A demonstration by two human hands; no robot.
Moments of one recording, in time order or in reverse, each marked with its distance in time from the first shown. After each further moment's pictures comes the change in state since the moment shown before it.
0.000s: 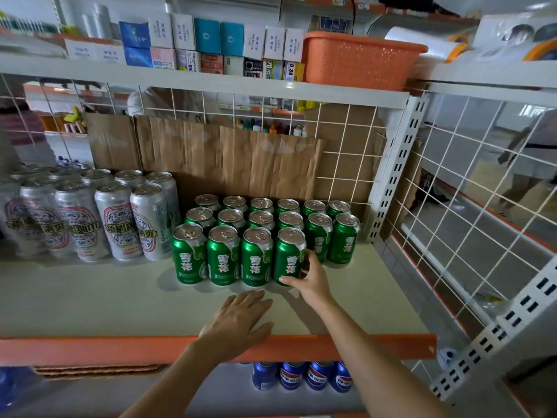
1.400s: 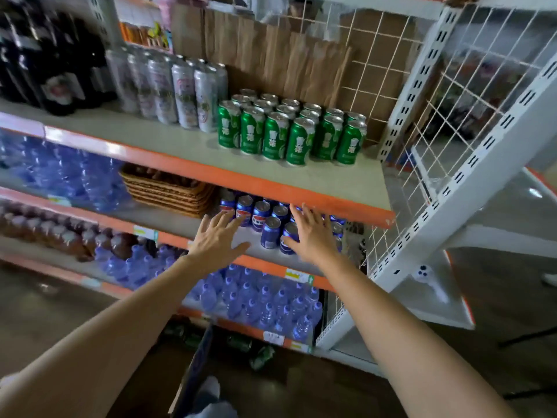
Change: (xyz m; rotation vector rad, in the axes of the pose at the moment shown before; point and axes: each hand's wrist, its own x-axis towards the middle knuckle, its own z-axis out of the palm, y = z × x) left_hand -0.186 0.121 0.061 0.008 0.207 -0.455; right_hand -0.220 0.005 -0.071 -0.999 -0.476 -0.357
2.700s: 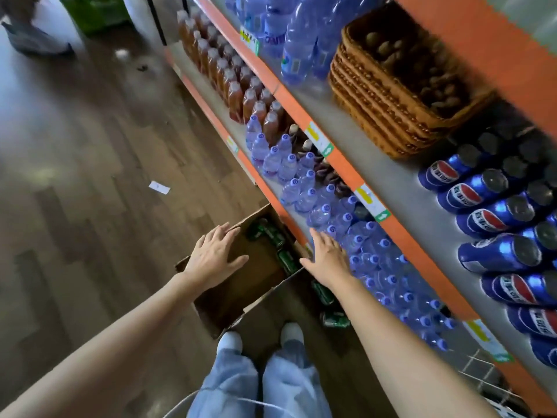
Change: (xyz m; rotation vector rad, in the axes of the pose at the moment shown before) left_hand -0.184 -0.263 0.171 -0.297 -0.280 -0.854; right_hand 0.105 -0.231 0.306 -0.027 -0.668 -0.358
